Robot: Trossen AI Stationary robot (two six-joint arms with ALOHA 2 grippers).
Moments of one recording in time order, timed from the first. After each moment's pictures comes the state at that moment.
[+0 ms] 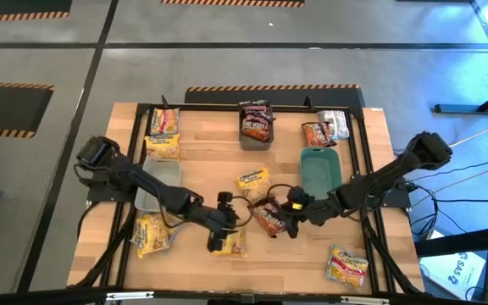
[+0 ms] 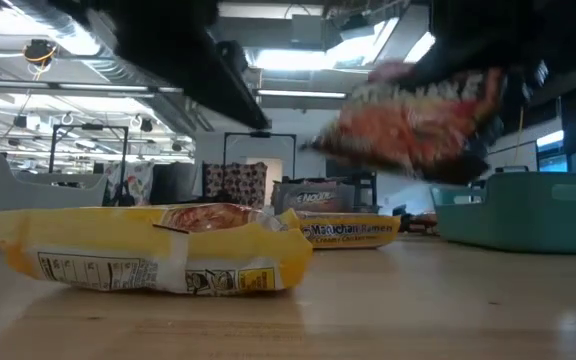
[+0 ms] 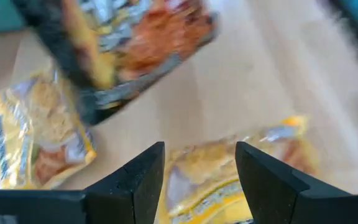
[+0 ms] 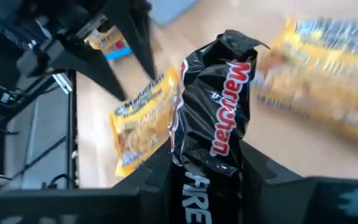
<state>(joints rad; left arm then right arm) -0.42 1.66 0.99 -0.09 -0.24 -0.15 0.48 1.39 0.68 0.14 0.40 0.88</state>
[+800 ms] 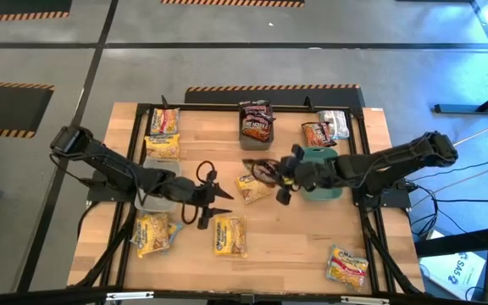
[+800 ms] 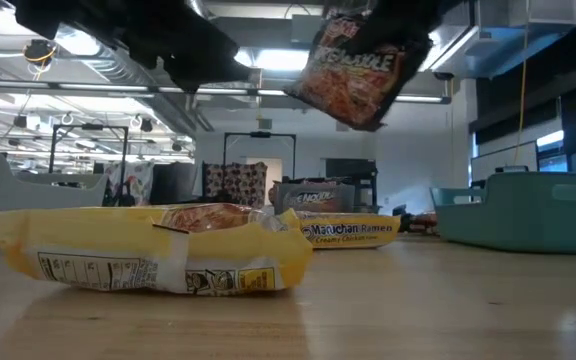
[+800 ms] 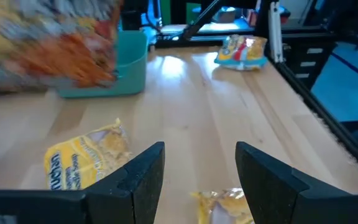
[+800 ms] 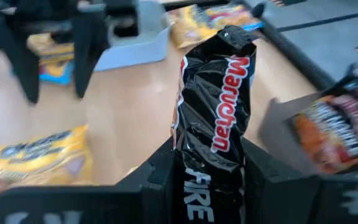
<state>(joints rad) -0.30 1.34 0.61 0.39 -0.21 -0.09 0.19 1.33 1.02 -0.29 0.45 0.26</state>
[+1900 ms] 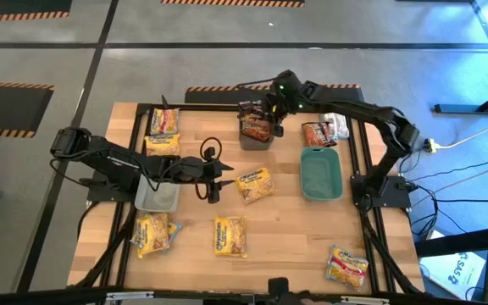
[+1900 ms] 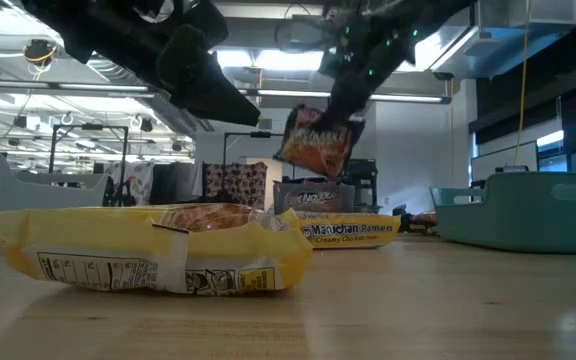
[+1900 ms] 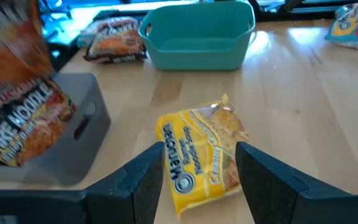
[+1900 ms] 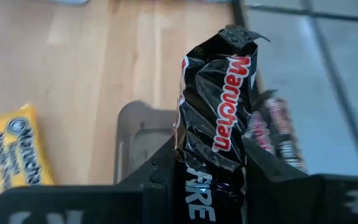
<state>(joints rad) -0.07 1.34 0.61 0.31 -0.27 -0.01 -0.57 1.72 1.44 -0.51 -0.31 -0.52</state>
